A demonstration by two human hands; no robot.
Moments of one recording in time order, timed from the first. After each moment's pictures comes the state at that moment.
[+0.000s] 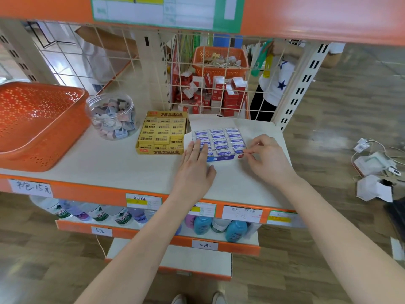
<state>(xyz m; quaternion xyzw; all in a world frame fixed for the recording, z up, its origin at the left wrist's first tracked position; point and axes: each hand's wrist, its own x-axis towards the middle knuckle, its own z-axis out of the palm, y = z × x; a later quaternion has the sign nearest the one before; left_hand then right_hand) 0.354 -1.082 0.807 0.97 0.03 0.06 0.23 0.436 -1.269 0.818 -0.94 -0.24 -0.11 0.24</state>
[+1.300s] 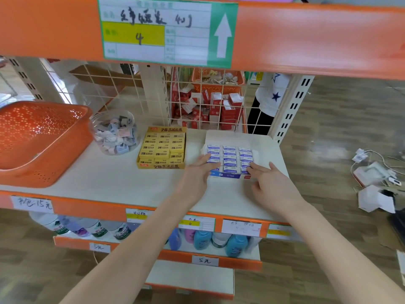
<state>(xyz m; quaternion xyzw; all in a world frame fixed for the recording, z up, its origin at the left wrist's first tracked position) 0.380 -1.071 0.805 0.93 -0.03 0.07 0.35 0.395 -1.273 0.850 -0.97 -0.23 0.04 0.02</state>
